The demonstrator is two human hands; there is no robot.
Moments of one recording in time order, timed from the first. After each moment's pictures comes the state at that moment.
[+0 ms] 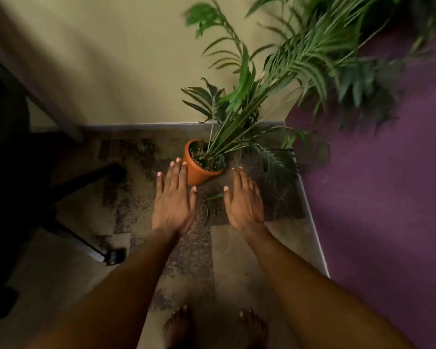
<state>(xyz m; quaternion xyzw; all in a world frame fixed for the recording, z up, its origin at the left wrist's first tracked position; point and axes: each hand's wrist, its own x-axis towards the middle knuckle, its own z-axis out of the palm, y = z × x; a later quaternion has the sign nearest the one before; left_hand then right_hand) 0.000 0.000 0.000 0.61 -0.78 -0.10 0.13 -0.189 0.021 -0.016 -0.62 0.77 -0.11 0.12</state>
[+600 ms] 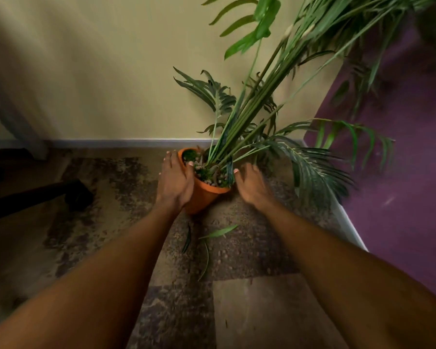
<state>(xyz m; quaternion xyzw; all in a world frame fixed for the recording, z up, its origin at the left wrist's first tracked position) -0.042 -0.169 -0.240 0.66 -0.66 -0.24 0.27 -0.260 -0.164 -0.269 -0.59 0.76 -0.19 0.19</state>
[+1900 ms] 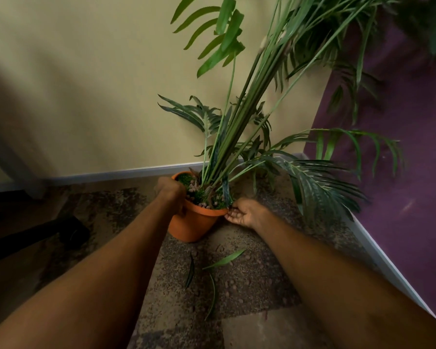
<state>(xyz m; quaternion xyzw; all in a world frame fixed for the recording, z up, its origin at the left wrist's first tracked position) -0.060 -0.242 -0.235 0.76 -0.37 -0.45 0.28 -0.251 -0.209 -0.319 -0.07 0.61 -0.43 0.67</state>
